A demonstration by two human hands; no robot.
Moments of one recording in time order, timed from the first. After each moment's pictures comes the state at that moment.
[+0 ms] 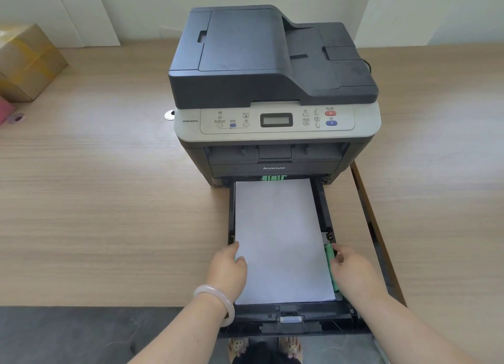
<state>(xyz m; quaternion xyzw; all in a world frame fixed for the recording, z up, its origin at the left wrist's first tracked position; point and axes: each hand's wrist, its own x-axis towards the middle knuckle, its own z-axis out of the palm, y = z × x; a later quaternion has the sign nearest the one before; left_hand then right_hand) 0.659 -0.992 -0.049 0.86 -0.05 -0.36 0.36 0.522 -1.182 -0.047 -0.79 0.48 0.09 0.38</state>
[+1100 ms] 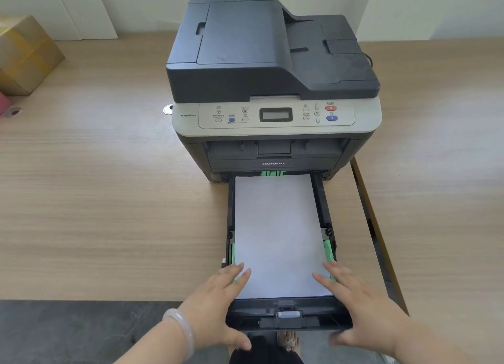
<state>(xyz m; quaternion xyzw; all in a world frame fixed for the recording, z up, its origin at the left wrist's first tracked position) 0.647 -0.931 -0.045 0.80 -0.45 -0.39 0.06 0.460 -1.182 -0.038 -0.92 0.12 0.26 0.26</state>
